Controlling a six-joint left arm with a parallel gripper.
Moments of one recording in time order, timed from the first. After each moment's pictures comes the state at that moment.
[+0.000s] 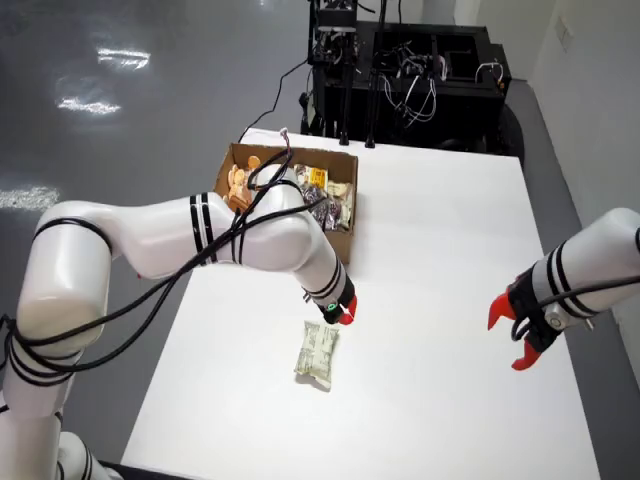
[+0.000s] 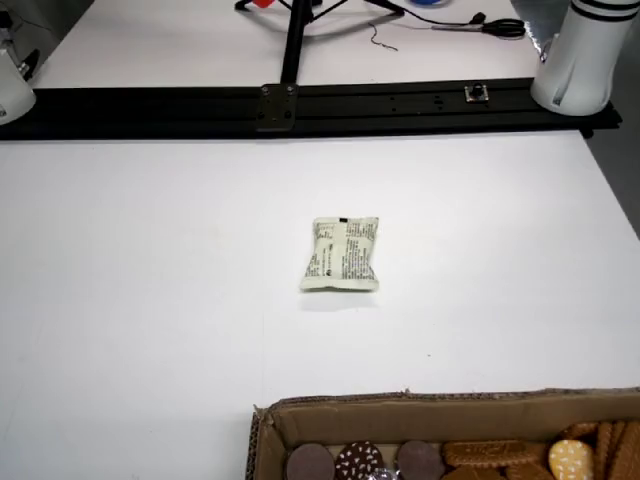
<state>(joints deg) -65.6 33.9 56.1 5.8 63.6 -18.5</state>
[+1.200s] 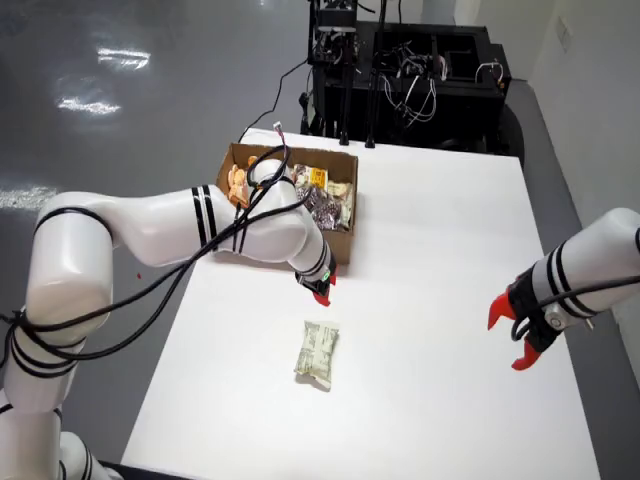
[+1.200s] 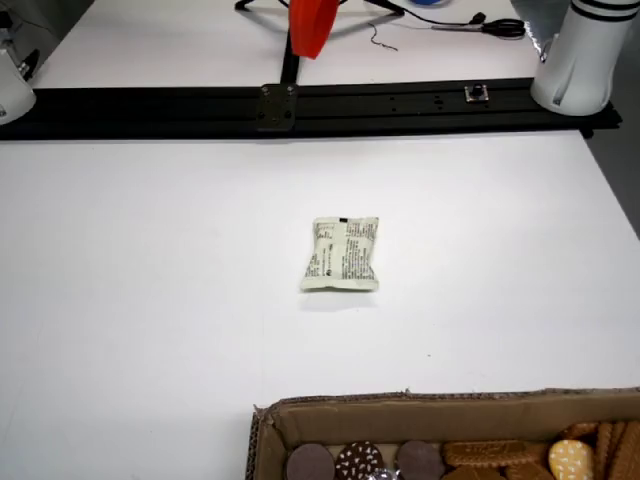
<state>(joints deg) -60.7 34.2 60.4 13.6 60.5 -40.2</state>
